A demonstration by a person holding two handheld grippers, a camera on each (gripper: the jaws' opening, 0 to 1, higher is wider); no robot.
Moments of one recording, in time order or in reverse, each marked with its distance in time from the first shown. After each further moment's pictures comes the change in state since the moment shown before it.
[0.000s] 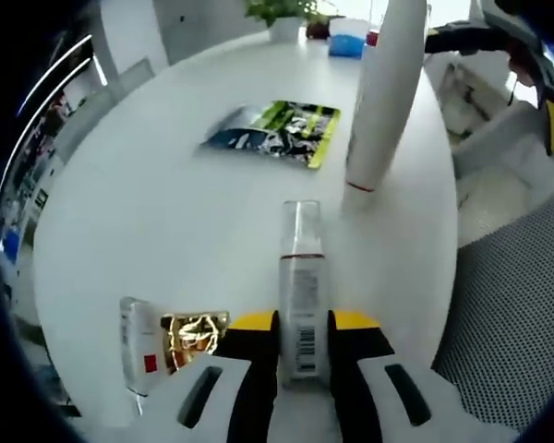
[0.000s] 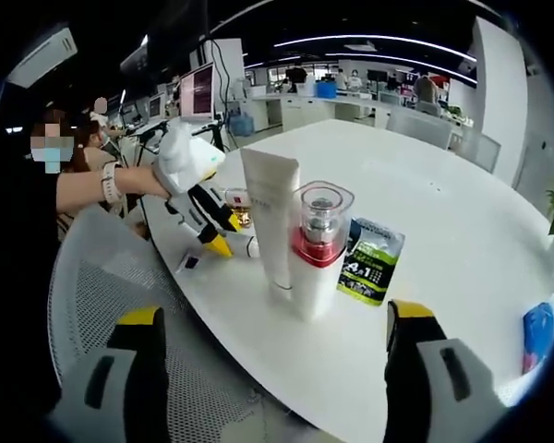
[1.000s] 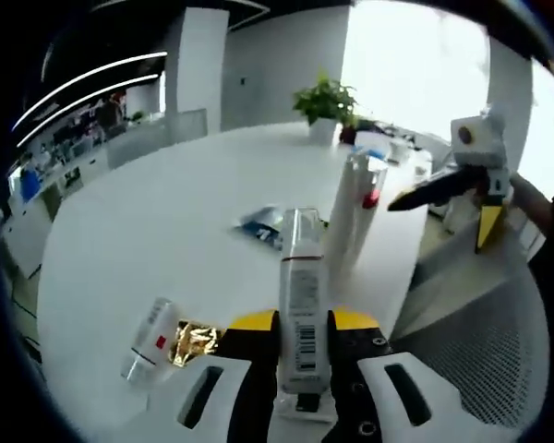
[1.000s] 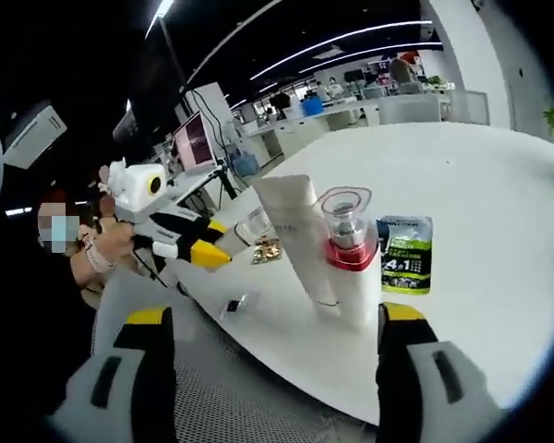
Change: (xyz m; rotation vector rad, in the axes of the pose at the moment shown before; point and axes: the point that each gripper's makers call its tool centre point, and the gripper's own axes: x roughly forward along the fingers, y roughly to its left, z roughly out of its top) left arm -0.092 -0.032 0.046 -0.225 -0.433 0.025; right arm 0.004 0.031 0.019 0.304 -0.185 0.131
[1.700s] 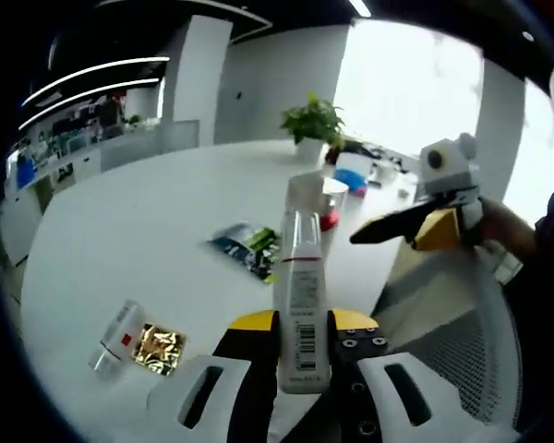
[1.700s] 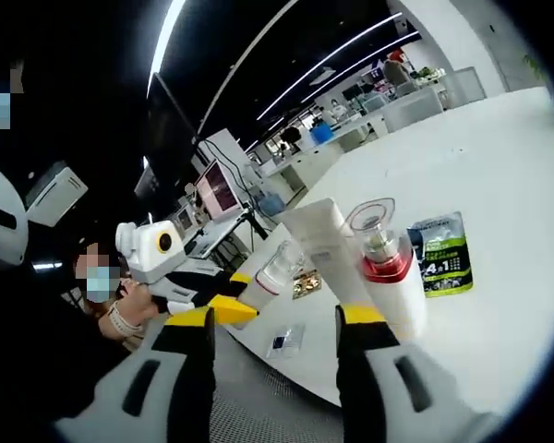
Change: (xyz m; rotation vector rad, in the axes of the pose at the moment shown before) left arm 0.000 -0.043 0.010 -0.058 -0.086 -0.068; right arm 0.008 0.025 0.023 0.174 -0.191 0.146
